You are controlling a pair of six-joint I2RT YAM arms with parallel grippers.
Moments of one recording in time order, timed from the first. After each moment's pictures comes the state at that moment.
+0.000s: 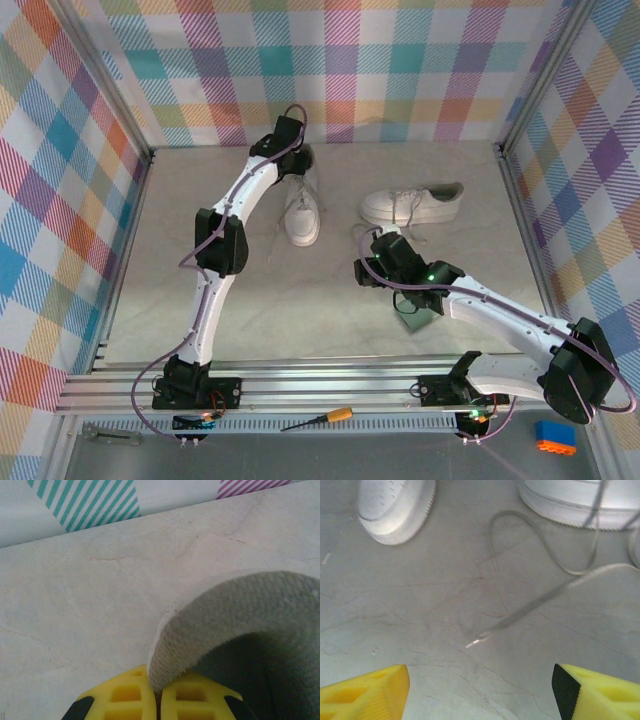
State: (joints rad) left arm -0.34 2.60 2.54 -0.76 -0.16 -0.08; right arm 0.79 1.16 0.80 -0.50 0.29 0.50
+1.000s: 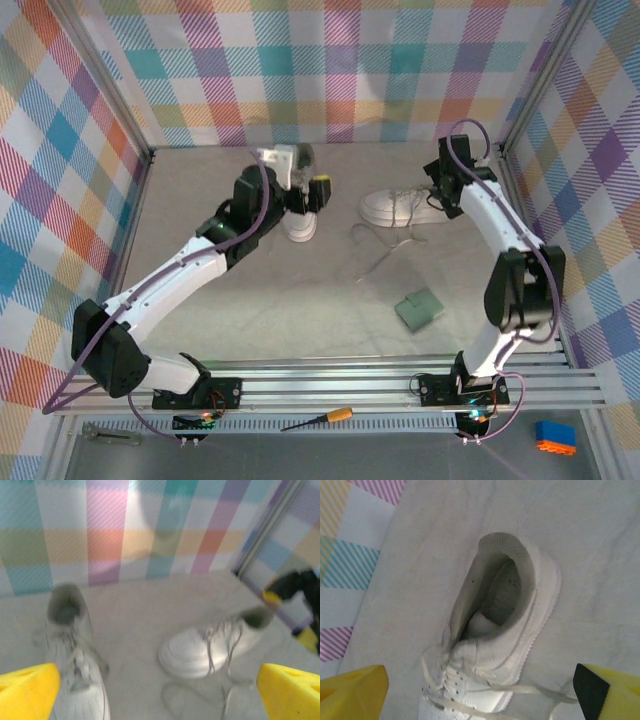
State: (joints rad) left arm -0.65 1.36 1.16 -0.10 -0.14 -0.27; right arm 0.11 1.75 1.50 -0.68 0.23 1.18
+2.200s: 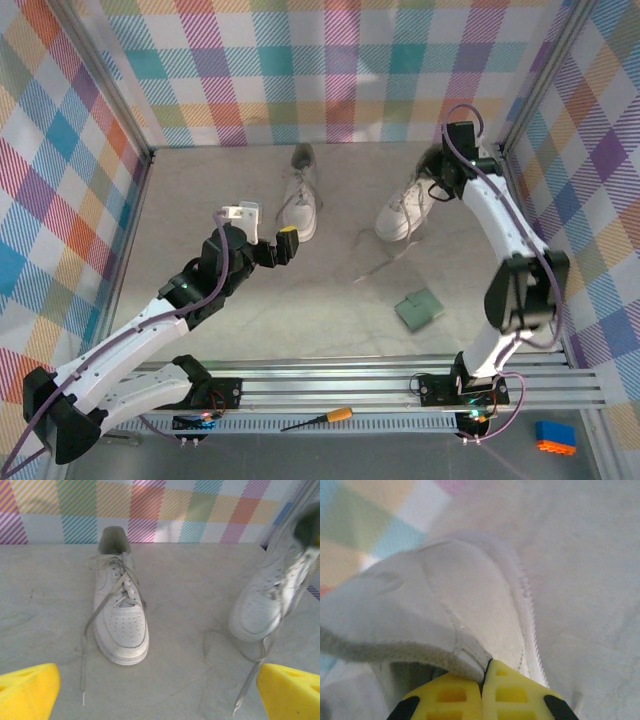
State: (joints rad) left arm -0.70 0.93 0.78 -0.18 -0.28 -0.32; right arm 0.16 1.63 1.52 -0.63 0.19 0.88
